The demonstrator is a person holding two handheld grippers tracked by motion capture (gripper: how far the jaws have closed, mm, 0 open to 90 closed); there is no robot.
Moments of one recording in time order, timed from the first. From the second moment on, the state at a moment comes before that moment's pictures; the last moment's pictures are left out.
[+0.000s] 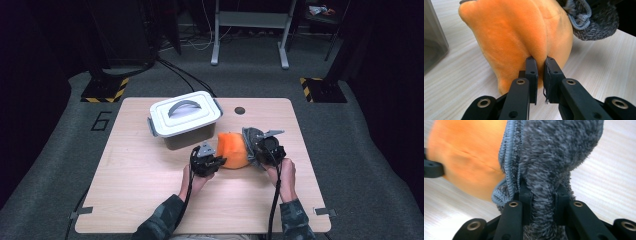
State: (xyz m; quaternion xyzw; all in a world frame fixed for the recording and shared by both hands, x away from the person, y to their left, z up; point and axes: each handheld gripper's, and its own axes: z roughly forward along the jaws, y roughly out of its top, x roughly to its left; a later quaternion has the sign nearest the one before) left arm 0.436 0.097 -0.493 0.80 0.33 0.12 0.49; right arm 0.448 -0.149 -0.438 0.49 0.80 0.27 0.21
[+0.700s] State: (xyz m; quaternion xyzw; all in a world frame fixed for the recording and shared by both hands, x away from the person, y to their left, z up) left arm 0.437 0.100 -0.494 0.80 0.33 0.12 0.49; right arm 0.453 -0.169 -0.449 0.52 0.79 0.27 0.20
